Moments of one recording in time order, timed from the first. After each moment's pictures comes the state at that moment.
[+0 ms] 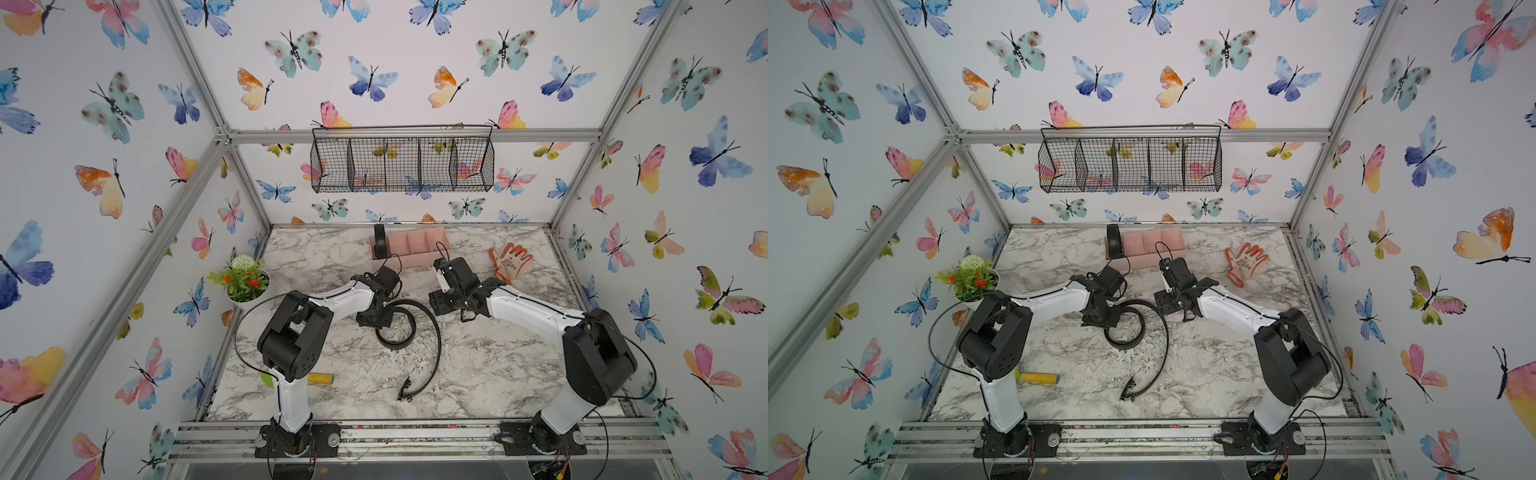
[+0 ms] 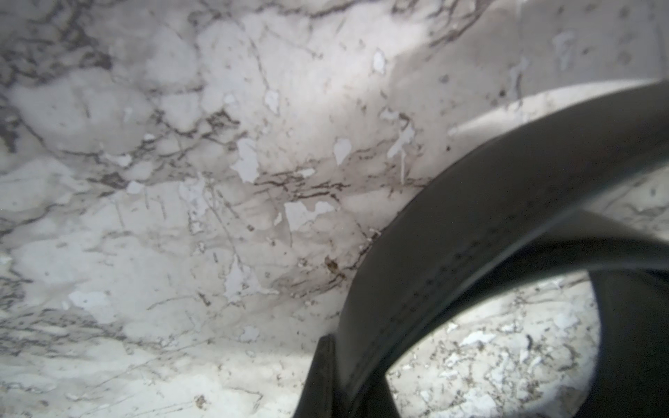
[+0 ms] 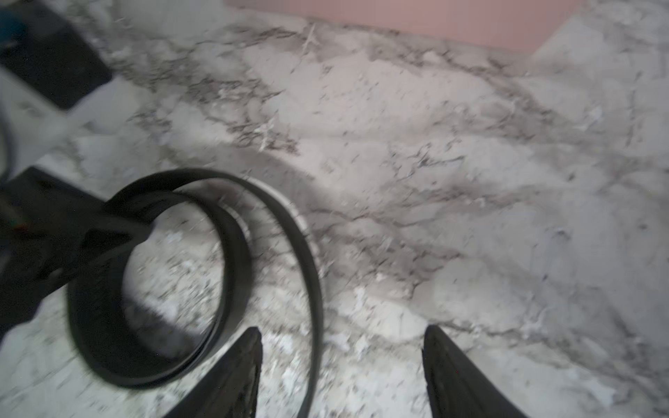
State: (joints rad) left arm -0.60 1.88 1.21 -0.72 -0.04 -0.37; right arm 0.65 1.71 1.16 -0.44 0.08 0.15
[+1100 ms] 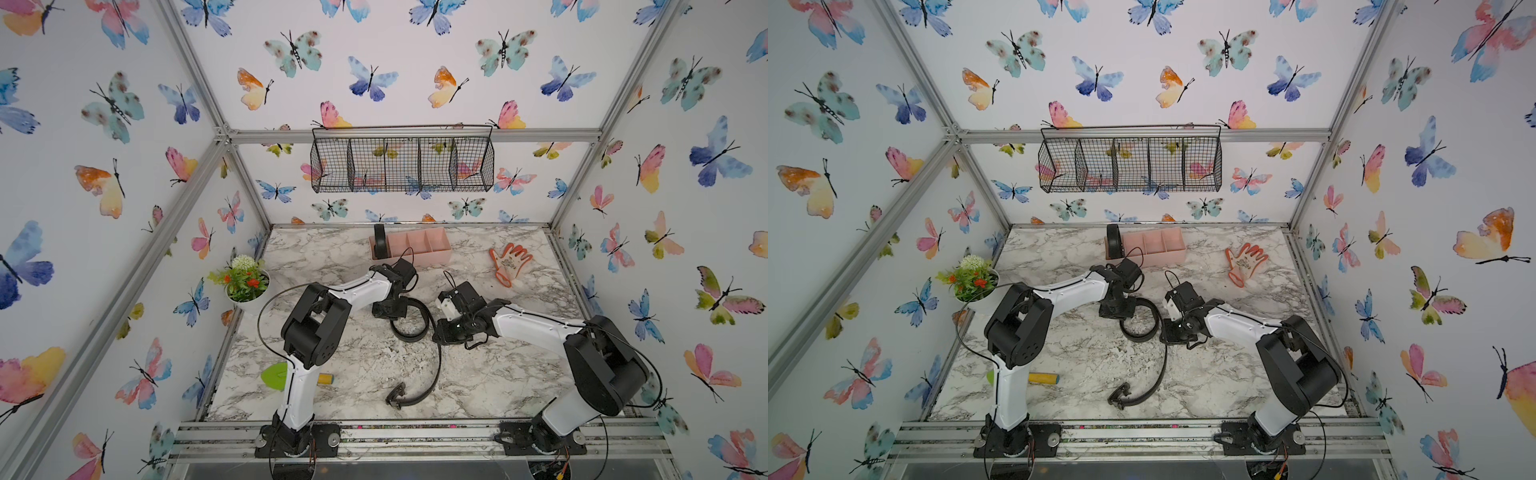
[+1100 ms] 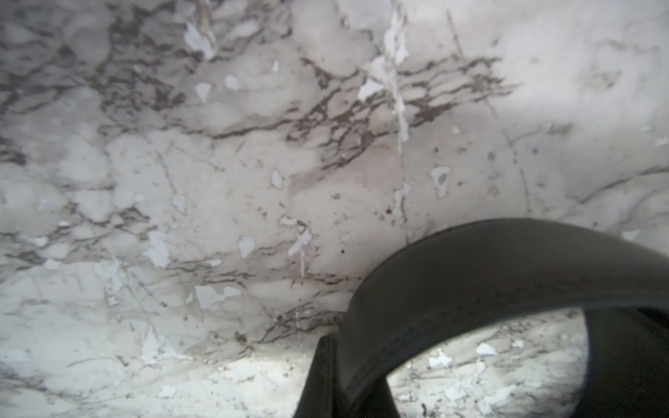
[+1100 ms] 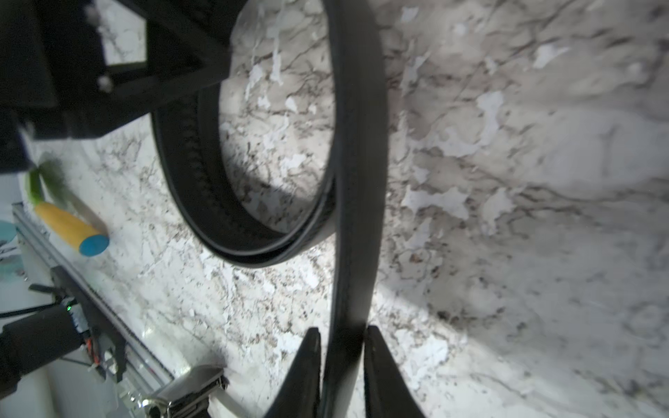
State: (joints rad) left arm -0.66 2.05 1.46 -0.81 -0.03 -0.52; right arm 0.67 1.59 0.87 -0.41 -0.36 0.46
